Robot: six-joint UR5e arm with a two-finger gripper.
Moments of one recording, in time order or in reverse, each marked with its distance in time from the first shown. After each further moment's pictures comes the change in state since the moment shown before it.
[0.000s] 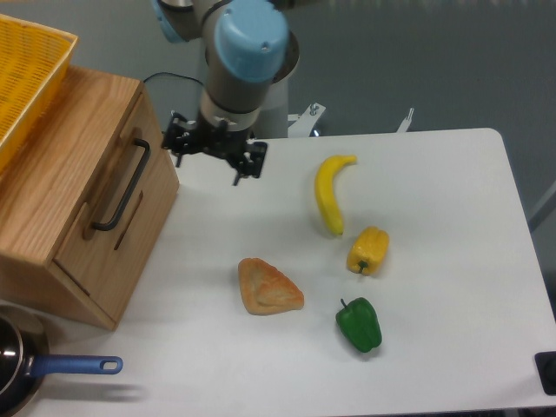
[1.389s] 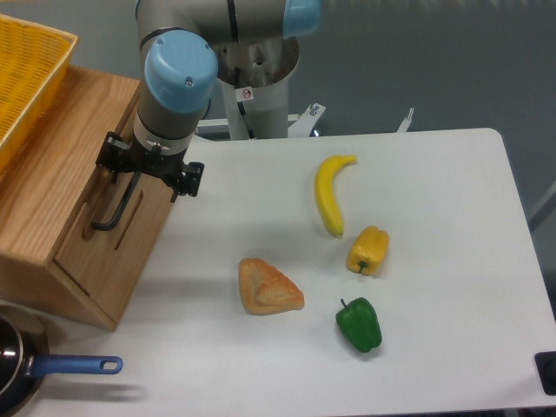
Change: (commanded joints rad) arm -0.107 -0.052 -0.006 0.066 0.001 -0.101
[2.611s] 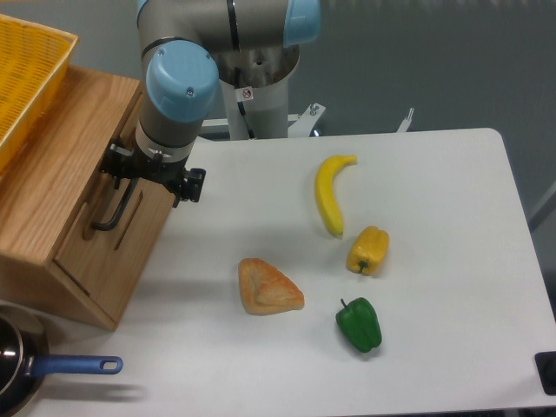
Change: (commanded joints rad) arm 0.000 -0.017 0.002 0.012 0.017 0.003
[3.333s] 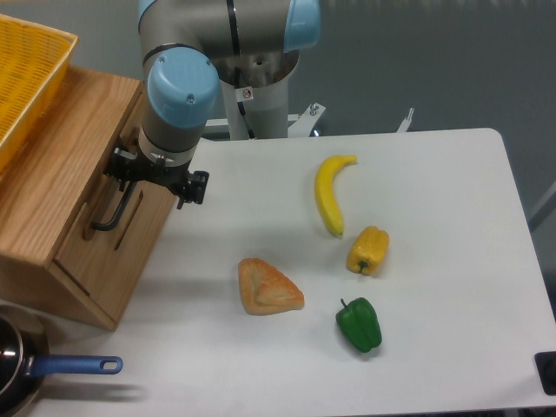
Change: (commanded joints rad) arm 0.002 -0.006 -0.005 0.006 0.038 0.020
